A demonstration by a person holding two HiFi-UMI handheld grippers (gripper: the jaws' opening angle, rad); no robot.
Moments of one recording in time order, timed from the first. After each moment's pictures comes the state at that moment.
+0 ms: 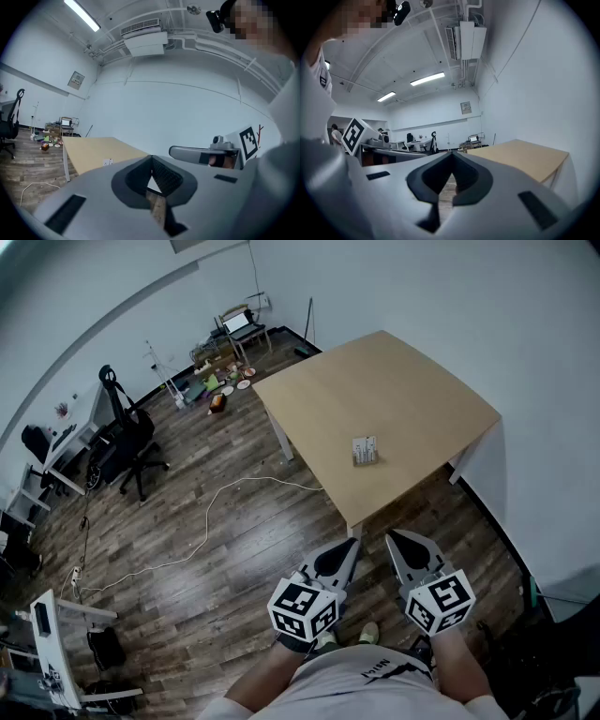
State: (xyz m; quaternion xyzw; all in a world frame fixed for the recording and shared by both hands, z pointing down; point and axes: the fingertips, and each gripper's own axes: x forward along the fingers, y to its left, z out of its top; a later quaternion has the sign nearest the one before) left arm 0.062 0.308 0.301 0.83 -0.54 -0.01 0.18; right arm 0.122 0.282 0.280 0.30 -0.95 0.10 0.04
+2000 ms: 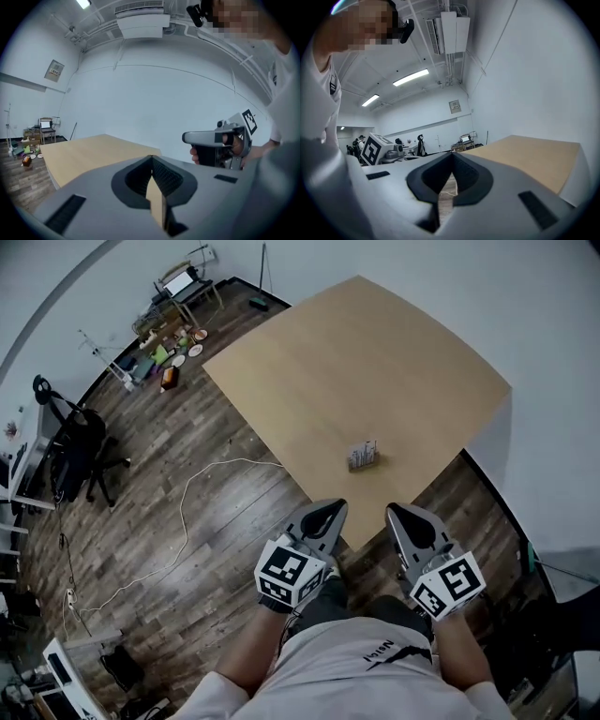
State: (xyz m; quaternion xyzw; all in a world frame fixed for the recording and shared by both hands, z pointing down) left arm -0.049 0.055 0.383 0.88 -0.45 0.06 0.16; right arm 0.030 0.056 0.331 0.35 -0.93 0.14 0.02
